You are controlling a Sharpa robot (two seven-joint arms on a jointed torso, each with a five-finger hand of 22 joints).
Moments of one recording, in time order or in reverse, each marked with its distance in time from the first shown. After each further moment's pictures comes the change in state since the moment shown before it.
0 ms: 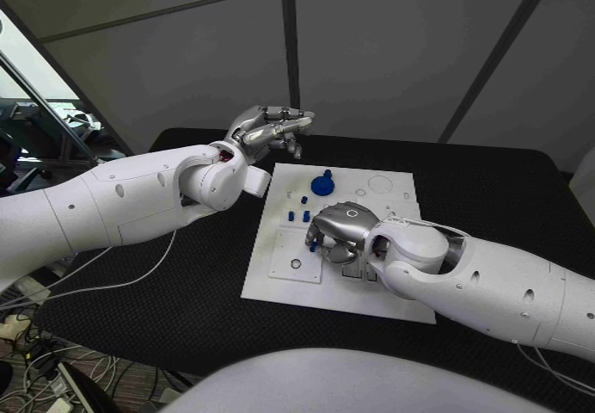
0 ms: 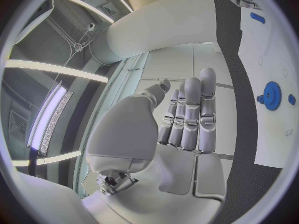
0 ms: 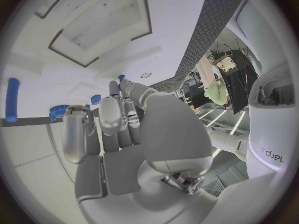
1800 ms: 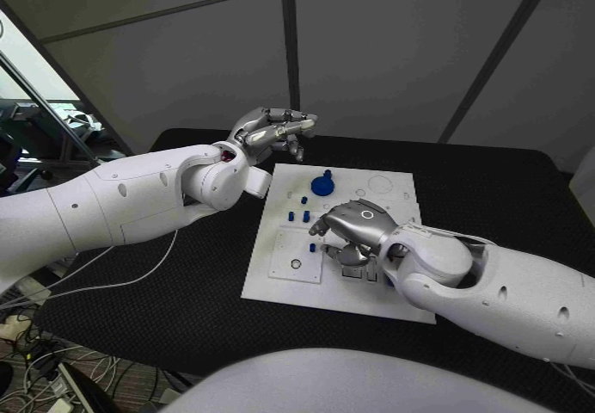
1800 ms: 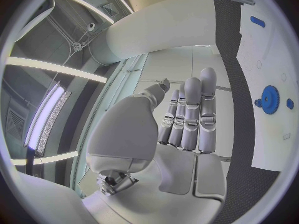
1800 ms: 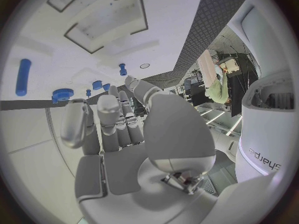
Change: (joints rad) left arm 0.001 0.008 -0.002 -0.009 0.000 0.023 -0.023; left_hand 0.000 0.000 -0.011 0.000 0.000 -0.007 0.000 0.010 0.000 -0.010 0.004 0.008 0.000 0.000 0.000 0.000 -0.003 0.001 0.004 0.004 -0.004 0.000; right arm 0.000 -0.113 -0.004 0.125 -0.063 -0.120 -0.025; right_hand -0.064 -0.048 -0.048 0.023 -0.002 -0.179 0.014 0.003 -0.016 -0.195 0.037 0.018 -0.016 -0.011 0.029 -0.058 -0.114 0.016 -0.084 0.030 -0.096 -0.029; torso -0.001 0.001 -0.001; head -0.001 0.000
